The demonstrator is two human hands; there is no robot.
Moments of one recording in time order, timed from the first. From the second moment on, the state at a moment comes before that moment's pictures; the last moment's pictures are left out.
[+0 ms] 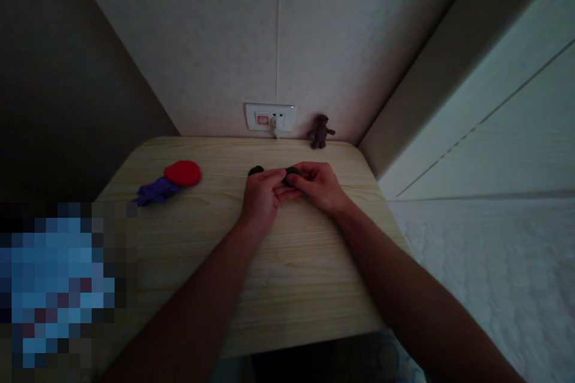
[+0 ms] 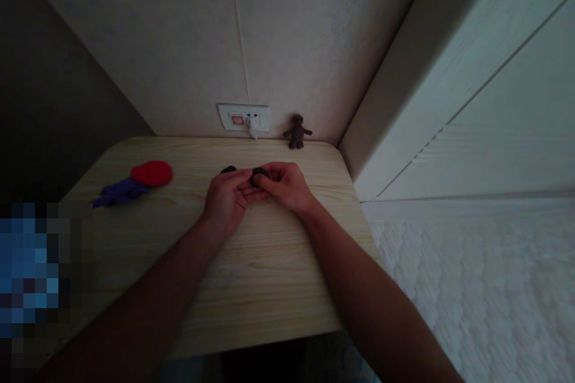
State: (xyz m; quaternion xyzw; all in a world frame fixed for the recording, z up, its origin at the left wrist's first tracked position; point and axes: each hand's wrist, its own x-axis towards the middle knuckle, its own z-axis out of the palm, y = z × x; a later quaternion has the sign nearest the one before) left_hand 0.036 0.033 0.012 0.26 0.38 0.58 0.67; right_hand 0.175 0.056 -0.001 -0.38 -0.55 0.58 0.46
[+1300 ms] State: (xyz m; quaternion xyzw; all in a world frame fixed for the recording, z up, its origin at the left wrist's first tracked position) left_hand 0.036 0.033 0.012 0.25 0.37 0.59 0.67; right_hand 0.172 0.054 0.000 -0.37 -0.56 0.57 0.47
